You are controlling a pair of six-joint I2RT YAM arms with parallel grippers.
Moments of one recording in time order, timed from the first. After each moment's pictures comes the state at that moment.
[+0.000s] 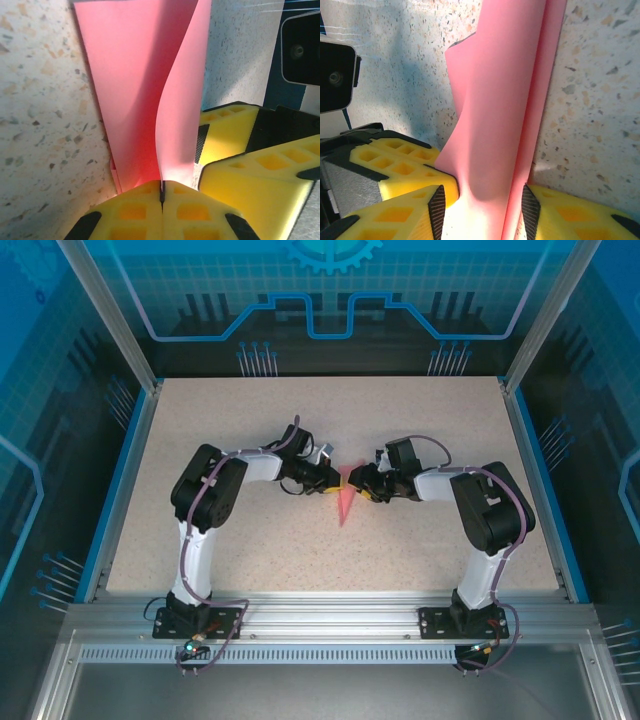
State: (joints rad) left arm -0.42 2.15 1.28 -0.11 0.85 -0.67; right arm 0.35 1.85 0.88 0.09 -0.55 0.88
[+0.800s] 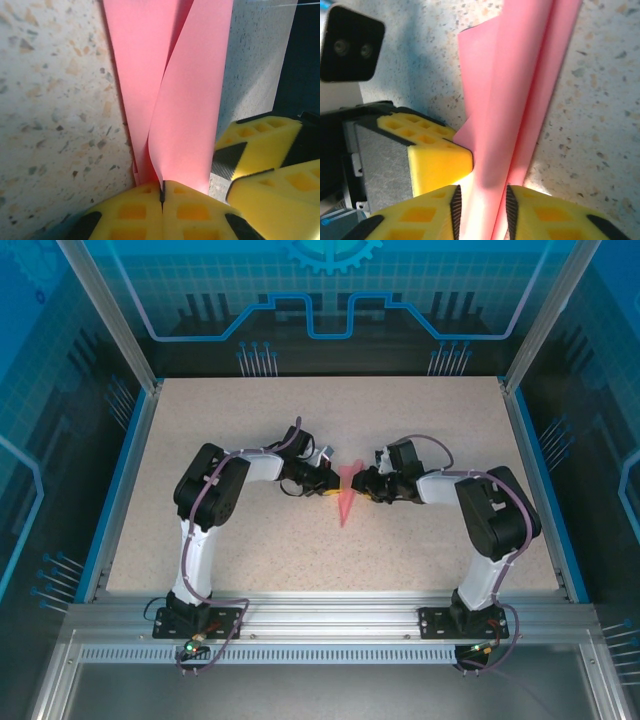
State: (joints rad) left arm -0.42 2.18 1.30 -0.14 0.84 -0.64; right arm 0.35 1.79 0.85 0.06 -0.54 0.78
